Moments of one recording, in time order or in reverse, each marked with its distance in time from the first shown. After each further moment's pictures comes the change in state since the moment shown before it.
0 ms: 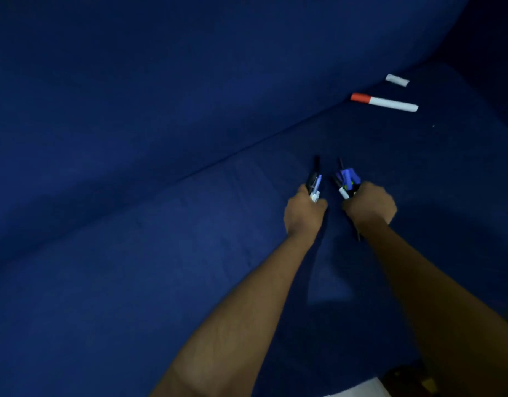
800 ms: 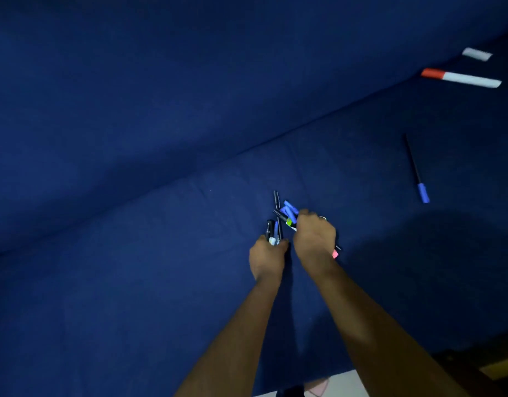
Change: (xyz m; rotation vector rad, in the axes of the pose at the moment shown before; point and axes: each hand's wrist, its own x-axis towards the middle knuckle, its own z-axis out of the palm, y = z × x) left_hand -0.087 -0.165 -0.107 -0.071 0.221 -0.451; right_hand -0.174 -0.101 0.103 -0.177 -0.170 -0.437
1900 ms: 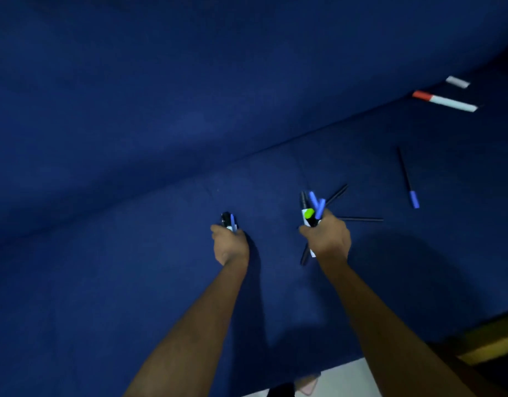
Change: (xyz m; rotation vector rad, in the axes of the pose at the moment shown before) left_hand 0.042 -0.008 -0.078 0.056 0.213 -0.054; right_hand -0.031 -0.005 -0.022 0.487 0.141 0.213
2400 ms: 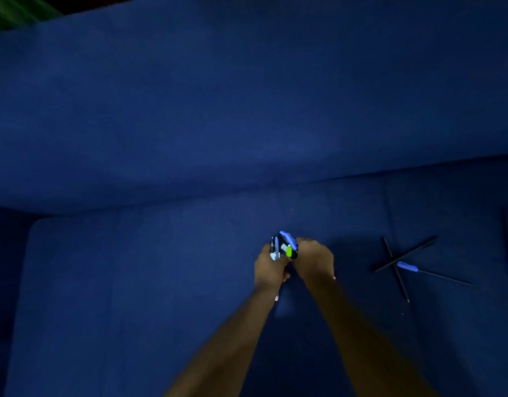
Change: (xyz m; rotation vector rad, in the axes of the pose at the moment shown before) left_hand 0.051 -0.044 -0.054 -0.540 -0.359 -0.114; right_hand -0.020 -0.118 0.125 -0.600 -0.340 -0.373
